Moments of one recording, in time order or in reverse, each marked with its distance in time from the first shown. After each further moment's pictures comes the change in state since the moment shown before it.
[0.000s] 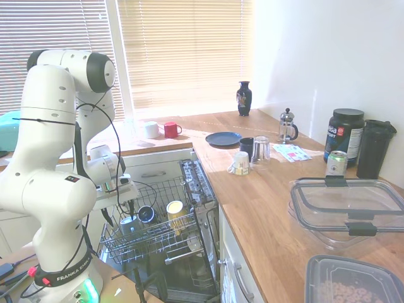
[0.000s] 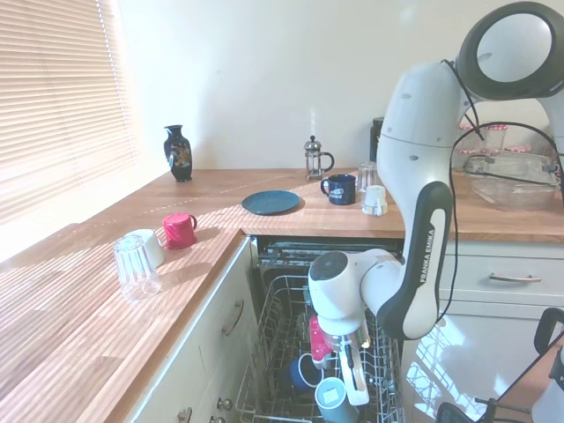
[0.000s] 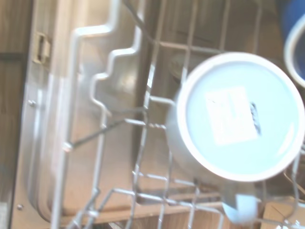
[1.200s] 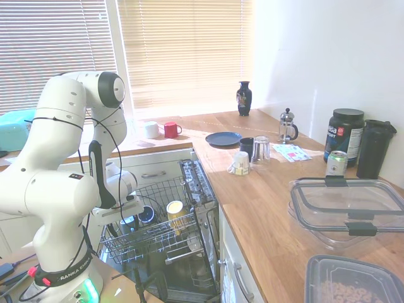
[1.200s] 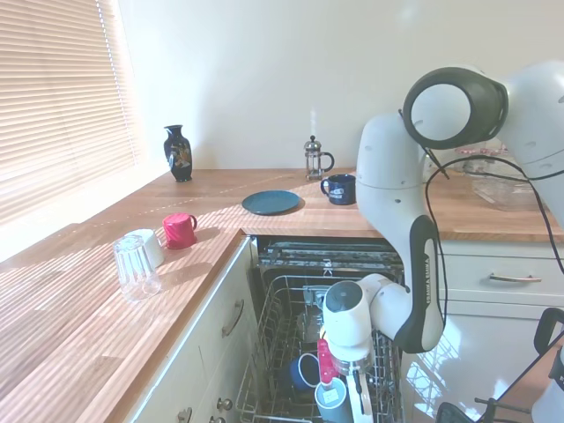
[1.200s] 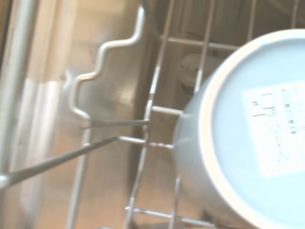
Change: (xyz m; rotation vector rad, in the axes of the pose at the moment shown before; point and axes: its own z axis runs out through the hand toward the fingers) arm 0.001 0.006 0.077 0.049 0.049 -0.001
